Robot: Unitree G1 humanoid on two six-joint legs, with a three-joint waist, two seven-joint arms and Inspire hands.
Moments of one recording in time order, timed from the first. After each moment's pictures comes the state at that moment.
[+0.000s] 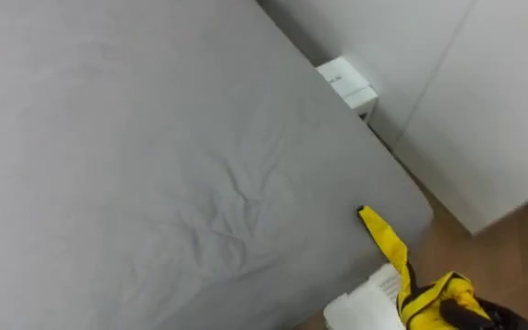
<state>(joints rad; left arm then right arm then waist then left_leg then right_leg) 0.20 0.23 0.03 1.11 0.07 0.33 0.05 0.02 -0.34 -0.38 0.94 0.23 0.08 -0.26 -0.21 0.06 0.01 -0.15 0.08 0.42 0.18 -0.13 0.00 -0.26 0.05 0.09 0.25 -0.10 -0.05</state>
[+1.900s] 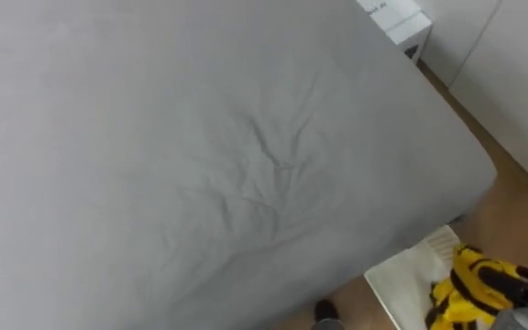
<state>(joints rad) 0.05 0.27 -0.16 1.21 -0.11 0.16 0.13 -0.21 -0.48 -0.30 1.25 0.37 -0.06 -0.40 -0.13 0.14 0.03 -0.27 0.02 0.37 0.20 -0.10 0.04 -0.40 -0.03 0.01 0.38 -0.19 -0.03</state>
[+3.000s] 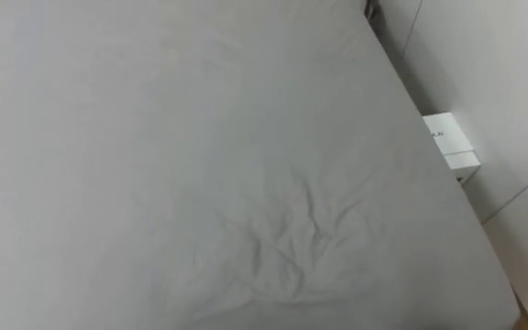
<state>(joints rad) 0.19 0.30 -0.01 1.05 -0.07 0.11 0.21 0.01 -0.32 -0.10 1.24 0.41 0.02 -0.18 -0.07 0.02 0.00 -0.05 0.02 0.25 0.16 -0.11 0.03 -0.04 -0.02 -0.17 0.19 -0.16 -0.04</state>
